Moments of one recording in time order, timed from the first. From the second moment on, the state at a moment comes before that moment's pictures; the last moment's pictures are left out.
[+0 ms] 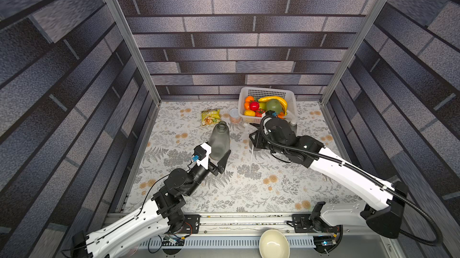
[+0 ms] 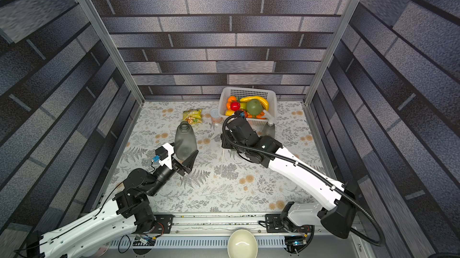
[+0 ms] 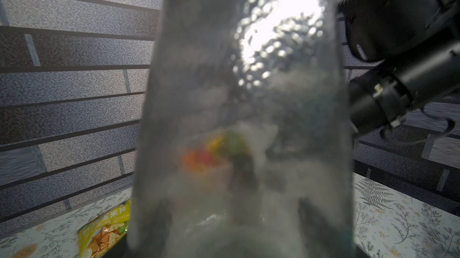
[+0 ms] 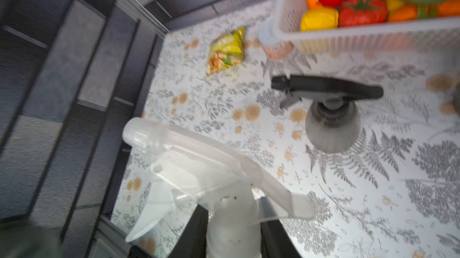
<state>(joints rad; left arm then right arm) -0.93 0.58 0.39 0.37 -0.21 0.07 0.89 1.25 1.33 -0.57 0.18 0.68</state>
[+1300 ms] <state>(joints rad) -0.96 0.70 0.32 0.54 -0.19 -0.05 1.04 1.35 1.73 -0.17 0.11 0.17</state>
